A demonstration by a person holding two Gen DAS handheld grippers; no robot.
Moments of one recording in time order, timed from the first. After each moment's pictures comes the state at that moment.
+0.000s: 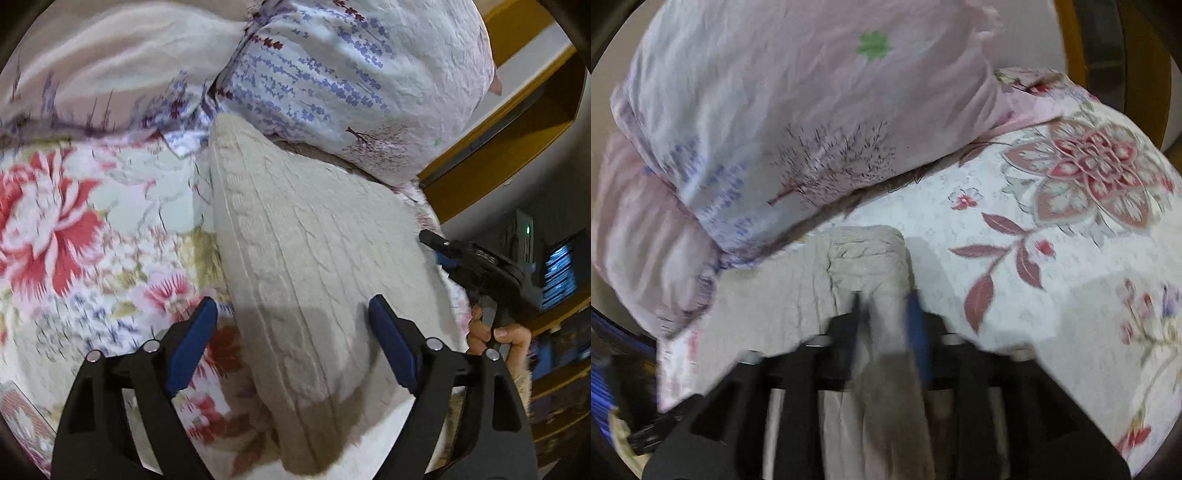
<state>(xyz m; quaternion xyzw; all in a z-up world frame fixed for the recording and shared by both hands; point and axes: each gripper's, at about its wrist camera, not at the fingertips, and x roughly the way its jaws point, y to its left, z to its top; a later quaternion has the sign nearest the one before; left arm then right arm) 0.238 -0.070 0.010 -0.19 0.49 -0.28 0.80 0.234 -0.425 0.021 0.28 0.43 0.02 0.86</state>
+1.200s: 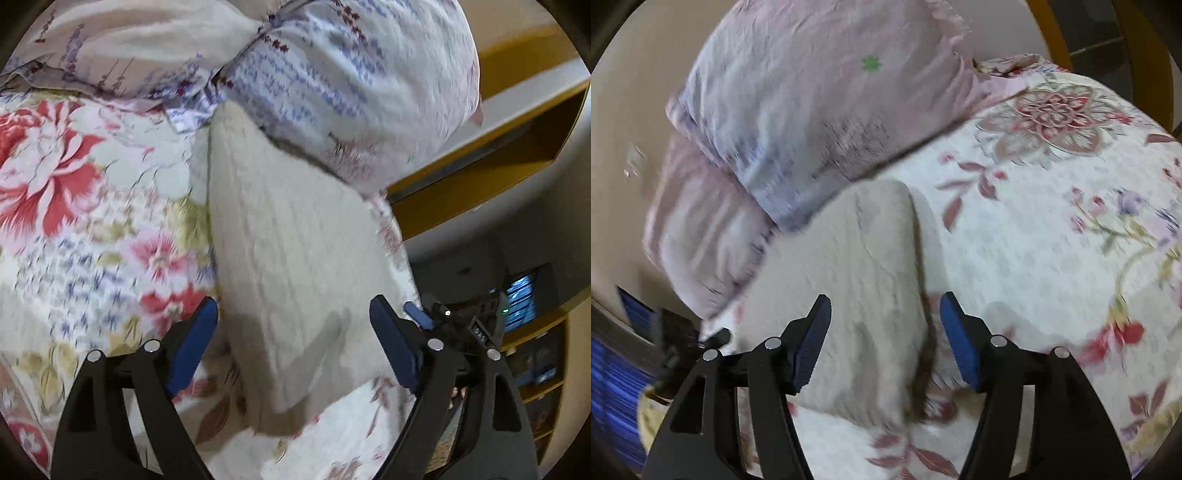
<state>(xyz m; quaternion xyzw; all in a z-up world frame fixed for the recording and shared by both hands) 0.226 -0.055 0.013 -0.28 0.48 -0.31 0.77 0.158 -0.440 0.023 0.33 0.40 0.08 0.85</state>
